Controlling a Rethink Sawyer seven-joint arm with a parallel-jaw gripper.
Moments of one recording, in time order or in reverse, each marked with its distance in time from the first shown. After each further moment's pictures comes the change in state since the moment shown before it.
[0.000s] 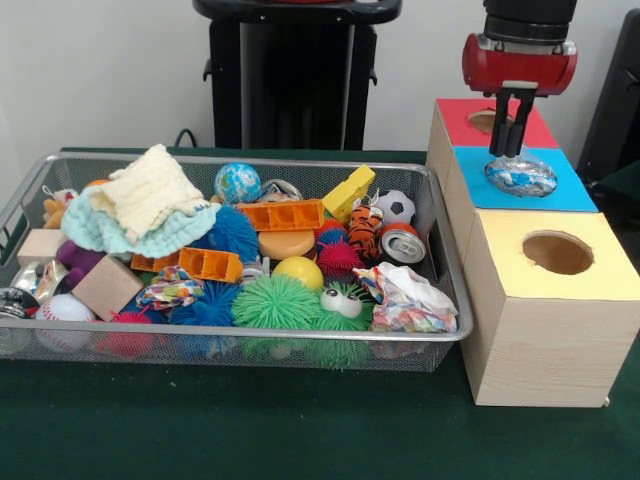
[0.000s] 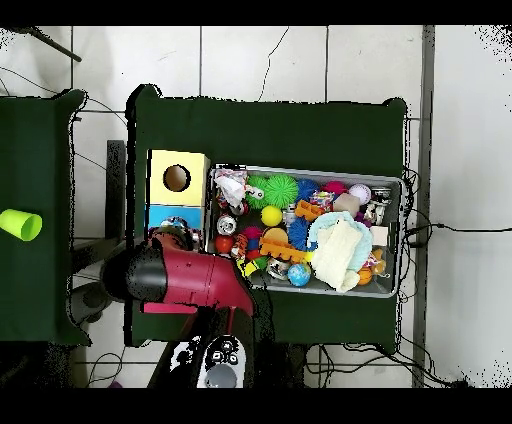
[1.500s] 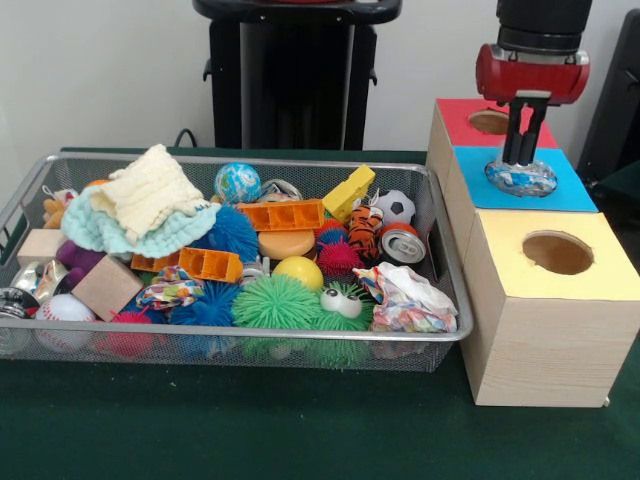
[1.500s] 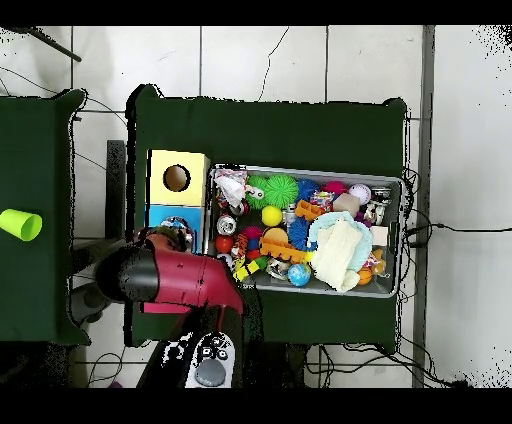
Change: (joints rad) arm 0.027 0.028 0.001 0.000 0.037 -0.035 0.000
